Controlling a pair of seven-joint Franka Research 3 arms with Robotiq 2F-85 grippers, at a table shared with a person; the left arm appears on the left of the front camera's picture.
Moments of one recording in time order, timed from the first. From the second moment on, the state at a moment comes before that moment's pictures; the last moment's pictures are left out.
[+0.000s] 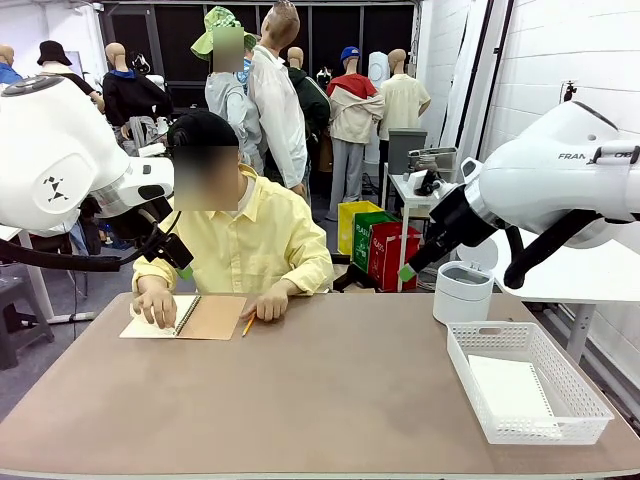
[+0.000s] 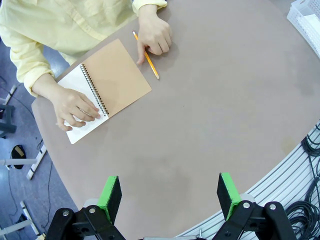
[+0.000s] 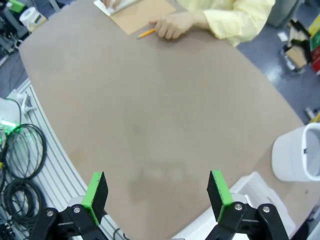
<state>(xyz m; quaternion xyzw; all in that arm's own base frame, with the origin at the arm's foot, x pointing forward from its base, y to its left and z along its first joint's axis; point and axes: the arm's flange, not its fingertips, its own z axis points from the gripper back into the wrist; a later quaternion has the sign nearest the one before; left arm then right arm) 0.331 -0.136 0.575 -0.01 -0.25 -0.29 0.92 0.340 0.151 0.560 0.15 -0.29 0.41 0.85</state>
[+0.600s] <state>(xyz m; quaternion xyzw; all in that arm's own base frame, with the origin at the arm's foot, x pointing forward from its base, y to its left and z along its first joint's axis) 0.331 -0.136 0.575 -0.01 -0.25 -0.29 0.92 0.337 0.160 0.569 0.15 -0.31 0.42 0.84</state>
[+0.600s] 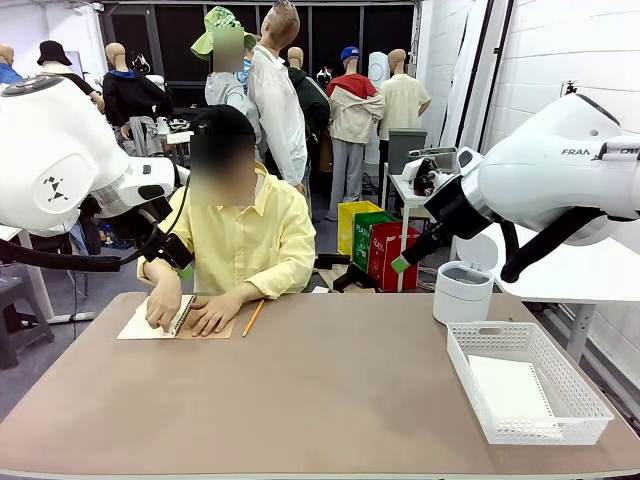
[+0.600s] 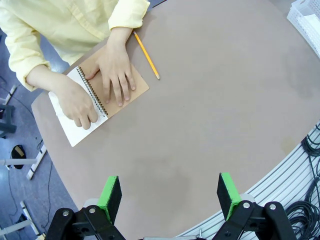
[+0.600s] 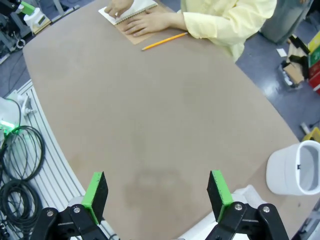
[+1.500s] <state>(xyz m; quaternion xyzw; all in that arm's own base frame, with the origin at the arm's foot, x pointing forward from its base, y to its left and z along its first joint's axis) 0.331 -0.136 0.575 -0.01 -0.25 -0.29 0.92 0.338 0.159 0.569 0.15 -0.31 0.42 0.84</state>
